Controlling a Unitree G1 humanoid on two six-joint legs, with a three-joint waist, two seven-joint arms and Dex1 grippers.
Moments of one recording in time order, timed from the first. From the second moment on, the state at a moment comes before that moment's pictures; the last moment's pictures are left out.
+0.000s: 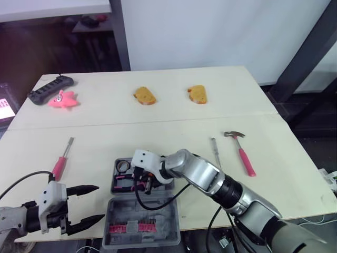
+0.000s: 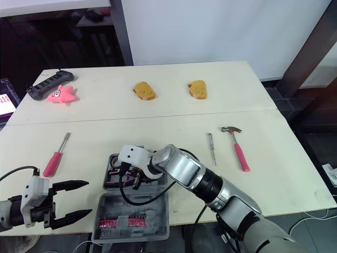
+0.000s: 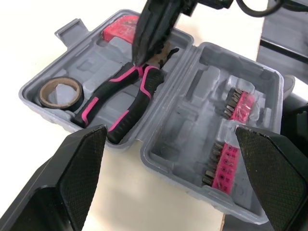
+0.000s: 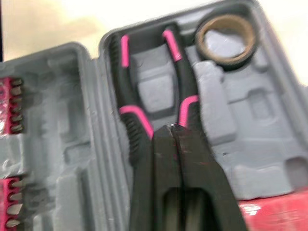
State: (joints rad) left arm 0.44 0.80 0.38 -0.21 -0.51 0.04 -1.29; right arm -0.75 -0.19 0.77 -0.09 0.16 1.06 0.69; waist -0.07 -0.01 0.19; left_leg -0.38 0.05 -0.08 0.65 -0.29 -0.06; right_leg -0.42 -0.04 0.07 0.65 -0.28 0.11
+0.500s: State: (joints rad) left arm 0.44 0.80 0.38 -0.20 -0.51 0.04 -1.30; right arm -0.72 -0.19 0.81 -0.06 0.10 0.99 0.68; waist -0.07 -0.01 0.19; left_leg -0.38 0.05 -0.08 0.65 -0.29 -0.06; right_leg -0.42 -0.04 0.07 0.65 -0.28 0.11
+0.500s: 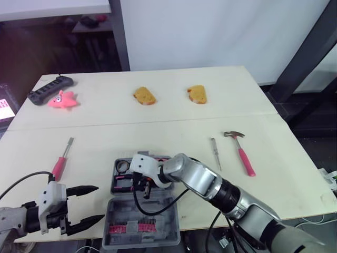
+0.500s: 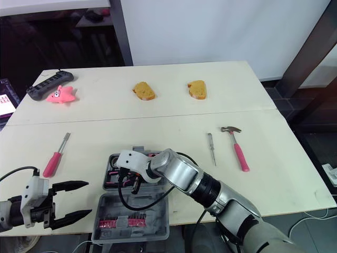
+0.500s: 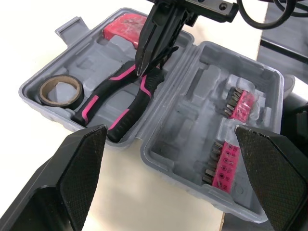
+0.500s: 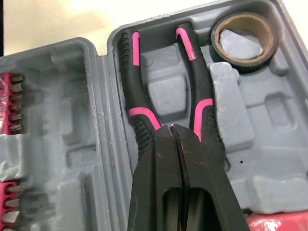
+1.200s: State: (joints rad) left arm 0.41 0.80 0.38 -0.18 -0.51 0.04 -1.30; right arm -0.72 -0.20 0.92 0.02 -0.12 0.79 0.77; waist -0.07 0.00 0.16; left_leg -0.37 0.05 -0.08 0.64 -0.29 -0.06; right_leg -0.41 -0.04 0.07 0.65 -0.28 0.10
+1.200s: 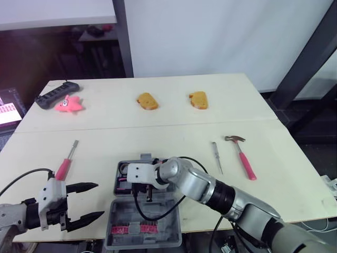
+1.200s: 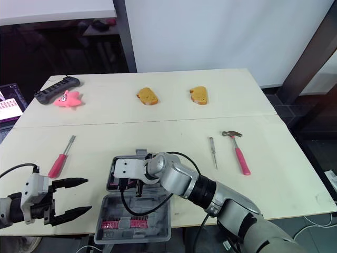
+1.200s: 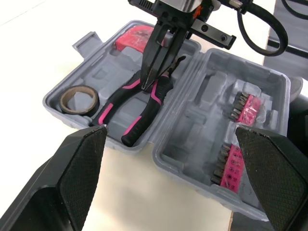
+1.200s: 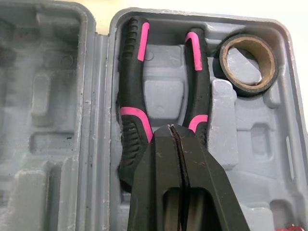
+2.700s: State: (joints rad) left arm 0.39 0.81 0.38 -0.17 -0.51 0.04 -1.30; right arm -0.68 -0.08 0.81 0.19 -0.08 0.78 0.88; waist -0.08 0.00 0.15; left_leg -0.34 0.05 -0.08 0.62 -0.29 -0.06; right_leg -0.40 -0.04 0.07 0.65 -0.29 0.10
